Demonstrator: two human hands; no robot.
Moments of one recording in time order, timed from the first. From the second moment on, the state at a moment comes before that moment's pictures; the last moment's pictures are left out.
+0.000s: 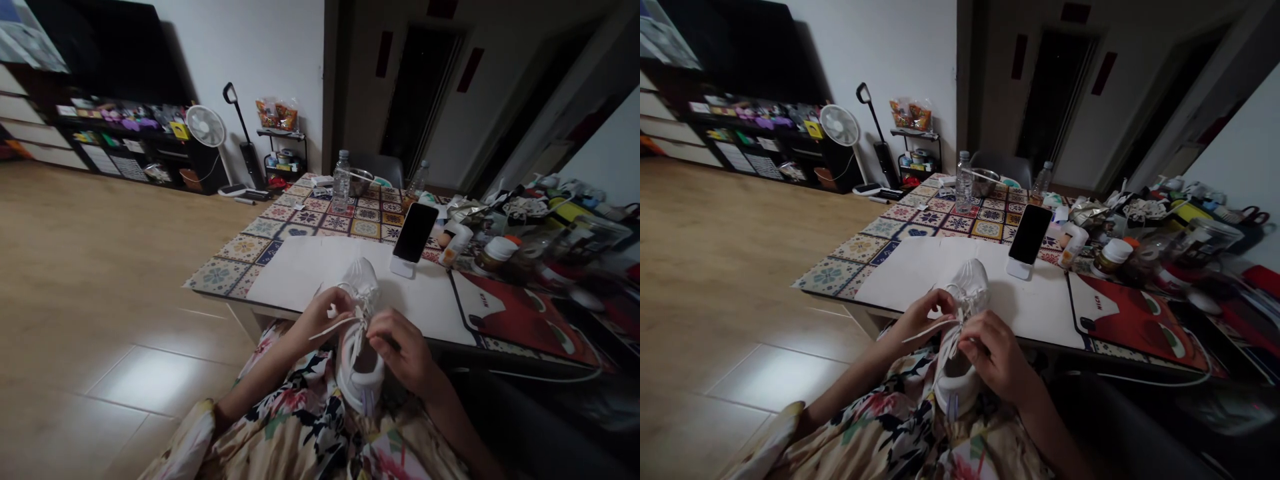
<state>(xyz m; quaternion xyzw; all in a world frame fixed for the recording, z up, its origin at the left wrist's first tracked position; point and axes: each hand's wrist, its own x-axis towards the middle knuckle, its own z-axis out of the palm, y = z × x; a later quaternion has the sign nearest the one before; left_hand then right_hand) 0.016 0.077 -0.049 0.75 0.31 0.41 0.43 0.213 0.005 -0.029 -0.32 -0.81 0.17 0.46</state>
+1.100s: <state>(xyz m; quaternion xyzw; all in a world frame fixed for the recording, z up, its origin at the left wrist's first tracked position) 0.017 0.056 -0.037 0.81 0.25 0.35 0.39 0.225 -0.008 -0.019 -0.36 -0.79 0.24 0.44</state>
